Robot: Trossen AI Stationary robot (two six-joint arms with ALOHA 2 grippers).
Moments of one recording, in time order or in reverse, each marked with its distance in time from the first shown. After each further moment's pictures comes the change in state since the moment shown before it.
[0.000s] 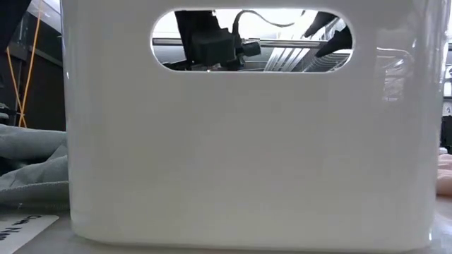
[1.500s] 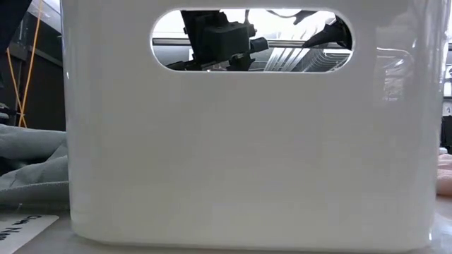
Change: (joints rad) left arm 0.002 0.003 0.000 0.103 0.090 -0.066; right arm 0.000 0.021 0.000 0.141 -0.044 0.014
